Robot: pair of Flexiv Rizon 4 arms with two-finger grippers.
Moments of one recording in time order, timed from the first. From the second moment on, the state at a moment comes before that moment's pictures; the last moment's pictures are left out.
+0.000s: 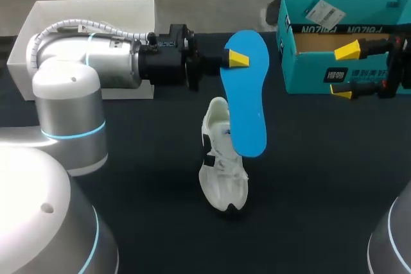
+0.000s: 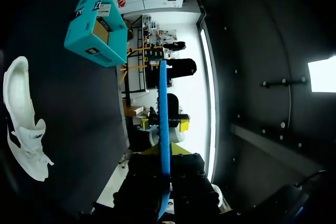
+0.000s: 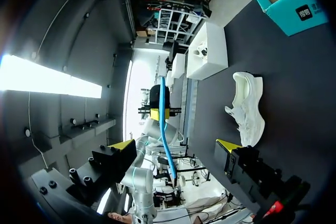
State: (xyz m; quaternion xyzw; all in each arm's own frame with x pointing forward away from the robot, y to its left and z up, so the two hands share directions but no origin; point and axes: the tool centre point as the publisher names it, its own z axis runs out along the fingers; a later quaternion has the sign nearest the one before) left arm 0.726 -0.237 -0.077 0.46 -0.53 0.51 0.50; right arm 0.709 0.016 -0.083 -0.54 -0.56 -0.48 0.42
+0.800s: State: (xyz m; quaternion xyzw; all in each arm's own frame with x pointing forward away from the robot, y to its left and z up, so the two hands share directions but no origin) left arm 0.738 -0.246 -0.091 0.47 -0.53 0.48 0.51; right arm 0.706 0.074 -0.030 -0.67 -0.62 -0.29 0.29
